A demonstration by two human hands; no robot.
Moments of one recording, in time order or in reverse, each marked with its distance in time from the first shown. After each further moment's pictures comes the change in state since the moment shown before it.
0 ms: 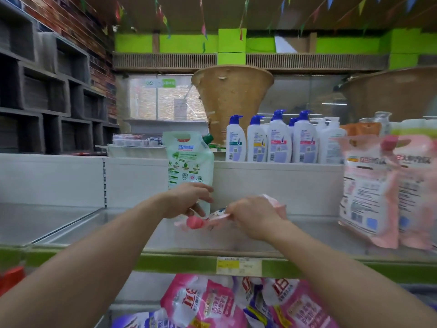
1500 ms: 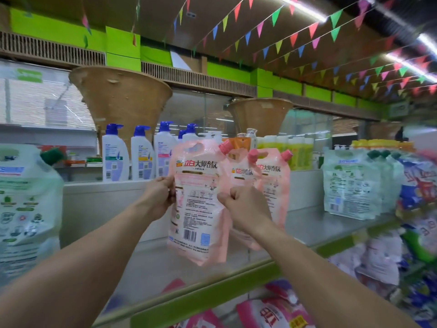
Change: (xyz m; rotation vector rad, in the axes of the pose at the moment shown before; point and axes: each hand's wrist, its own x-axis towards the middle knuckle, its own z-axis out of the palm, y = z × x) left_hand 0.150 0.104 0.188 -0.721 -0.128 0.221; right_hand -0.116 0.154 -0.054 0.424 0.455 0.866
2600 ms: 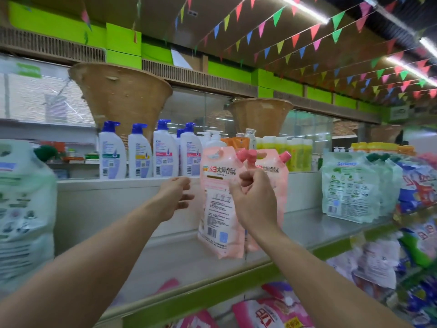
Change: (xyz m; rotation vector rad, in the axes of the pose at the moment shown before) left_hand -0.007 -0.007 0.033 0.205 0.078 -0.056; right_hand -0.005 -0.002 -0.009 0.154 0.368 -0.101
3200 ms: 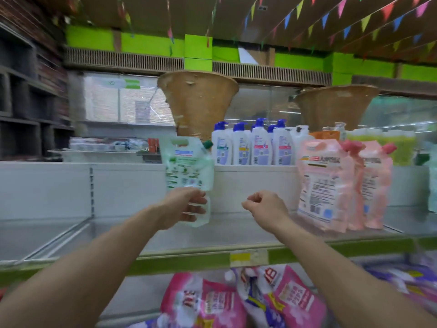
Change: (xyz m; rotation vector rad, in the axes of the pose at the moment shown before) left_hand -0.183 0.020 -0.273 0.175 0.012 -0.096; right_hand -0.123 -0.147 0.103 -0.009 -0.594 0.254
